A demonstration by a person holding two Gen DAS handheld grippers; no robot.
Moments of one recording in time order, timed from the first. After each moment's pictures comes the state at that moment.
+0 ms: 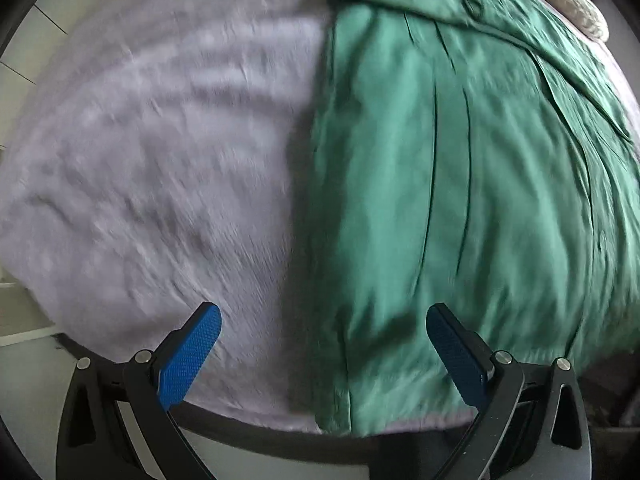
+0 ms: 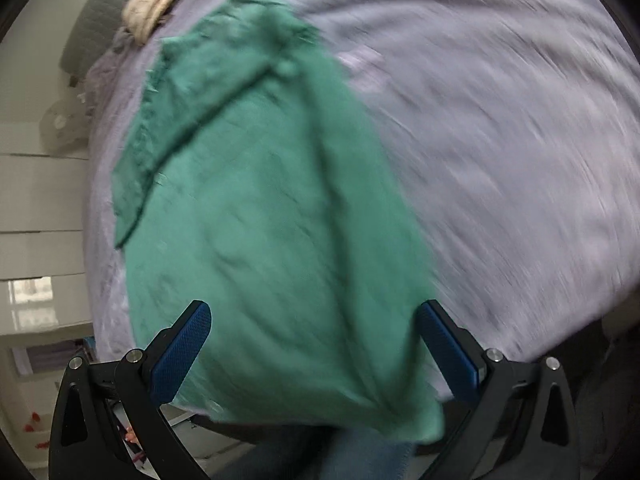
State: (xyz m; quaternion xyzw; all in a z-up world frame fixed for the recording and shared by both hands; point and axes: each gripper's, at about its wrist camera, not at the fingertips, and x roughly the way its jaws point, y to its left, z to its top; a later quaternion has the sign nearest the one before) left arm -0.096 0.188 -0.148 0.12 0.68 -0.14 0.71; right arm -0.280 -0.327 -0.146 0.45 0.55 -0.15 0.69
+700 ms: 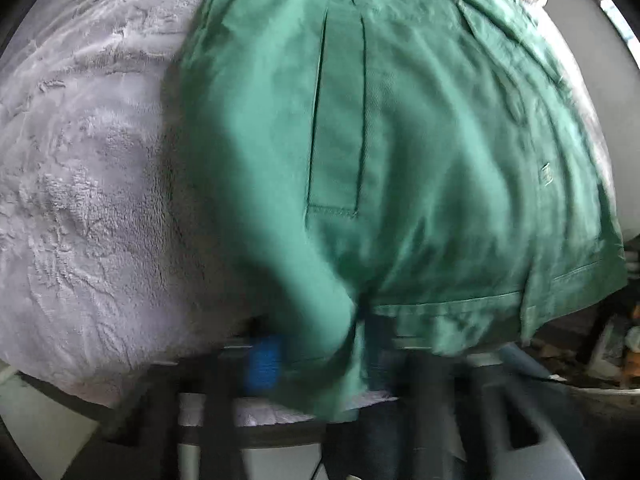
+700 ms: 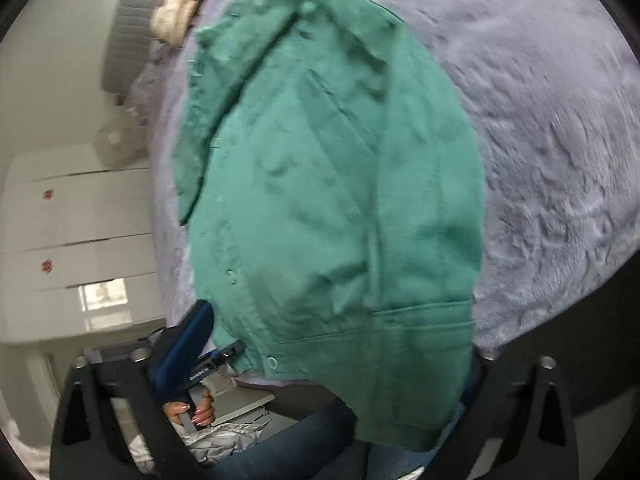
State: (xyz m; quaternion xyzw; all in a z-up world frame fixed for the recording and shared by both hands) left arm -0.104 0.161 -0.168 0.06 0.72 -0.27 0.64; right arm -0.290 -0.285 -0.165 0.56 0.50 -0.06 0.66
